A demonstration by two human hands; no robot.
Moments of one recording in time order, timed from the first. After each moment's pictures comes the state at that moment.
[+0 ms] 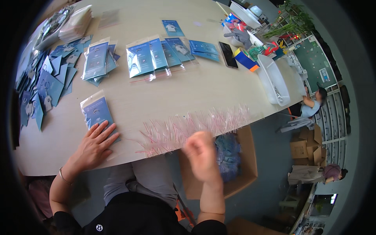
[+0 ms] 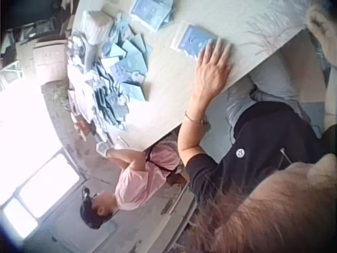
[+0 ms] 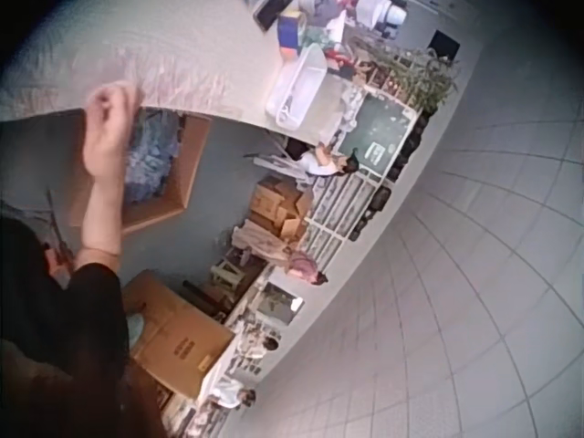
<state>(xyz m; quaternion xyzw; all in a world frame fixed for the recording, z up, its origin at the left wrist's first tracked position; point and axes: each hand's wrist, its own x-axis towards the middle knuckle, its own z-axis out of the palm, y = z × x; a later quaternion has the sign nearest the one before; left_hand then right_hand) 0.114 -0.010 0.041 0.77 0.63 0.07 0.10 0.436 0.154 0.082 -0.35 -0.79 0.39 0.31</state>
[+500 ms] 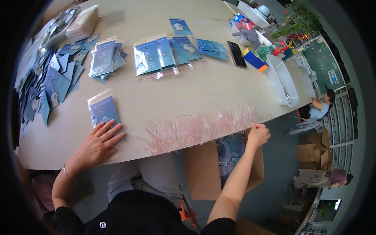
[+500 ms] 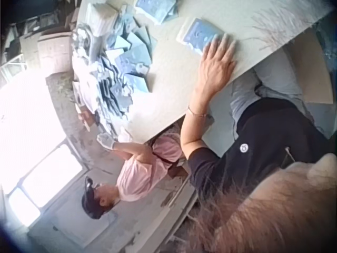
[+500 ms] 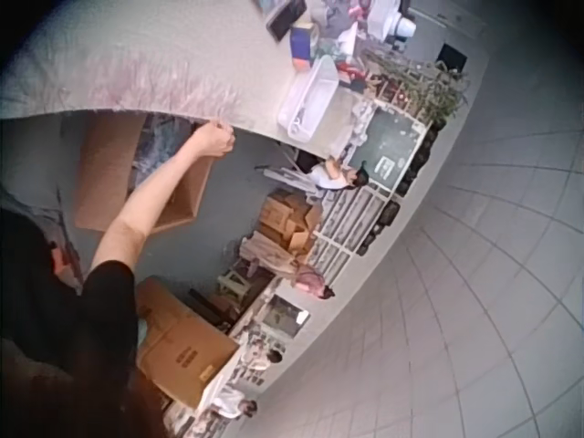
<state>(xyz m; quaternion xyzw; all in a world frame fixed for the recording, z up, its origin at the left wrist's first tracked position) 0.118 -0.006 0.051 0.78 0.61 0.05 0.12 0.593 0.319 0.018 -0.81 -0.56 -0.11 0.17</state>
